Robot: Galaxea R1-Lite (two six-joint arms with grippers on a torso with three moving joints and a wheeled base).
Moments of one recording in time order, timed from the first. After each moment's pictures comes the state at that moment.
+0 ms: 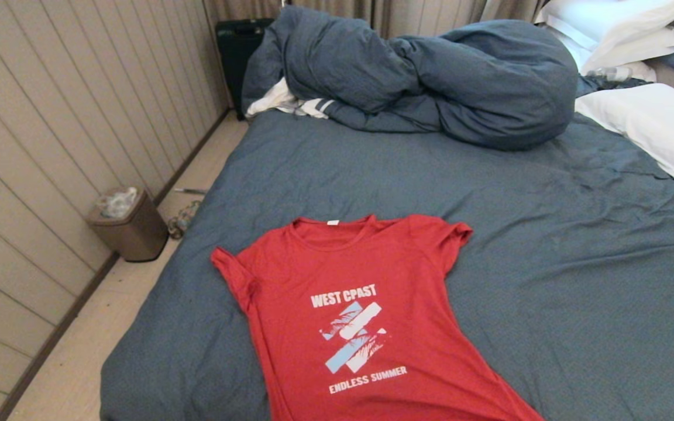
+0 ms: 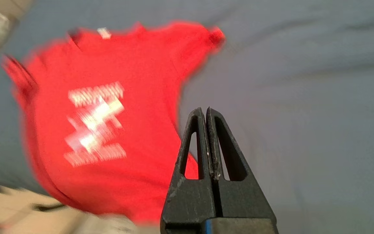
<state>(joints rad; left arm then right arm) 0.00 0.73 -0.51 -0.12 -0.15 -0.24 0.06 0.71 -0.64 0.10 0.08 0.13</state>
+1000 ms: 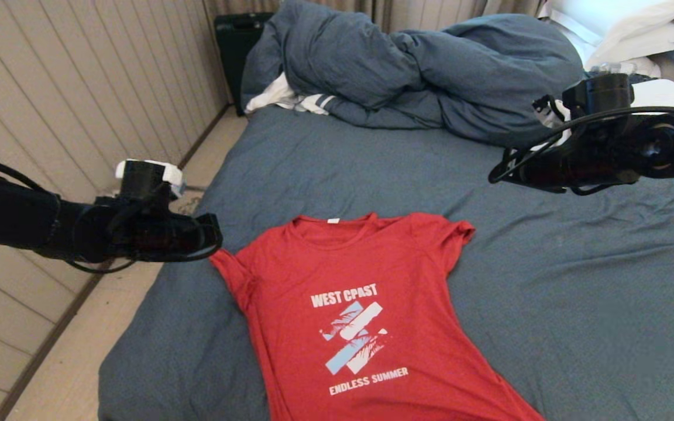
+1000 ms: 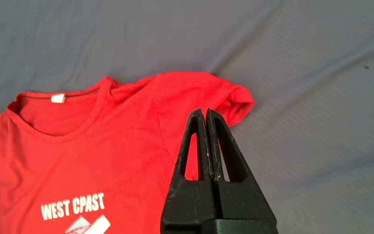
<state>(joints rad) -0.21 1.96 -1.17 -0.17 -0.06 -0.44 0.06 1.91 -1.64 0.17 0.09 0.24</state>
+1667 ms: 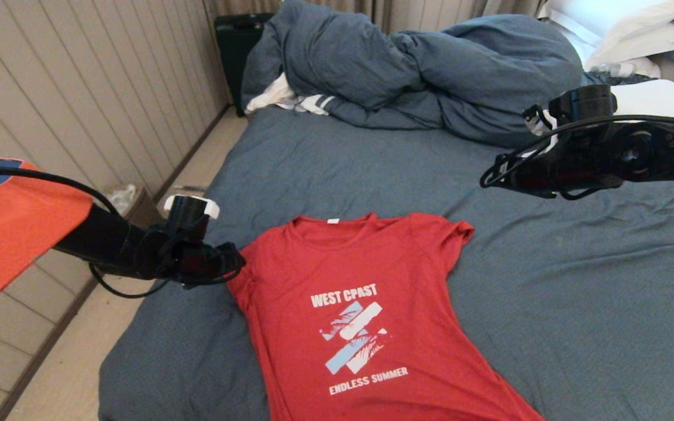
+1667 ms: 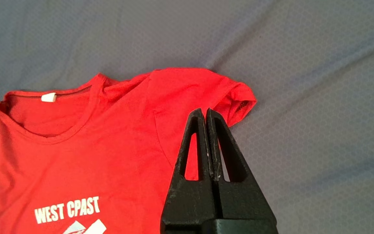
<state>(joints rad) -0.26 2.14 -1.20 -0.17 0.05 -0.55 0.06 1.96 -1.66 0.17 0.09 0.25</state>
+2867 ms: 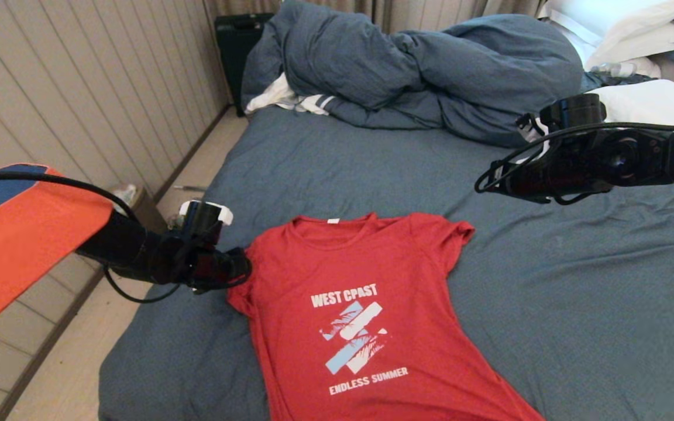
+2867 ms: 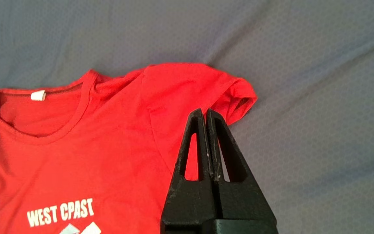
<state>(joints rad) -0.32 2.15 -1.19 -0.17 0.08 -0.61 0.05 2.00 -1.67 0.17 0.09 0.25</state>
